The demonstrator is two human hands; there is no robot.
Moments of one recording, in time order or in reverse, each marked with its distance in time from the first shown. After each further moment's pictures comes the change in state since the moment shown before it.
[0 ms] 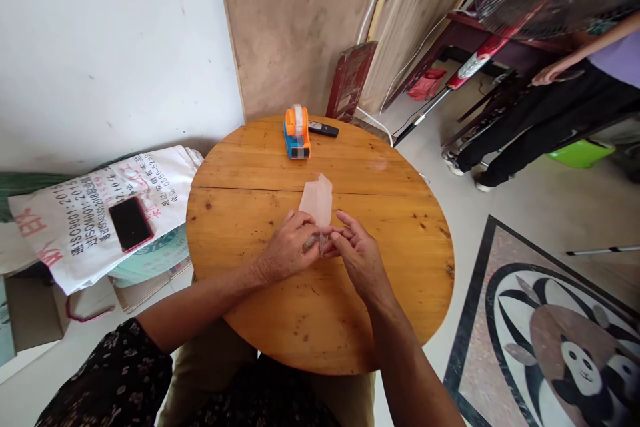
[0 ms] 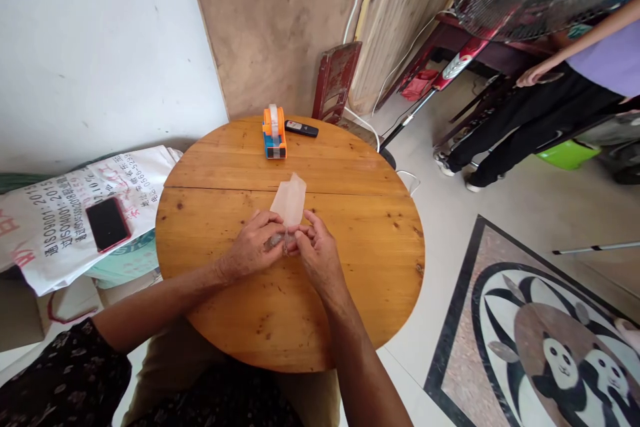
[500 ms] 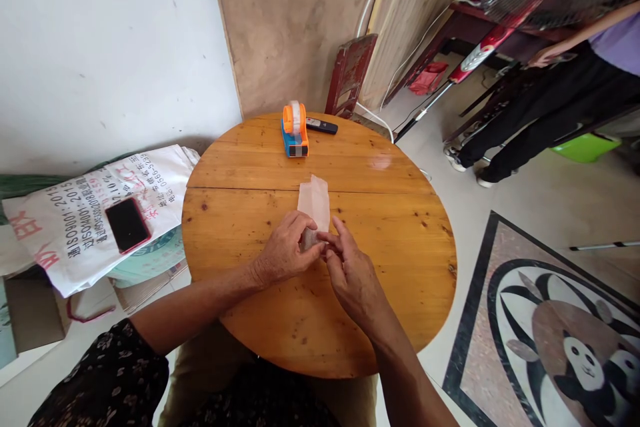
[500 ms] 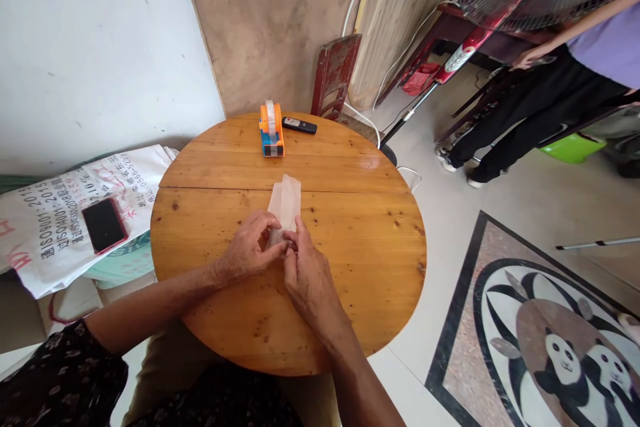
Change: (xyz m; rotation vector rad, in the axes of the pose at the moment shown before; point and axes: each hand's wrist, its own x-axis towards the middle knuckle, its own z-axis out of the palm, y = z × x) left_hand 0.001 0.006 -0.004 -0.170 -0.009 -0.168; right_hand -0.029 -0.004 0.002 -0.614 -0.070 -0.253
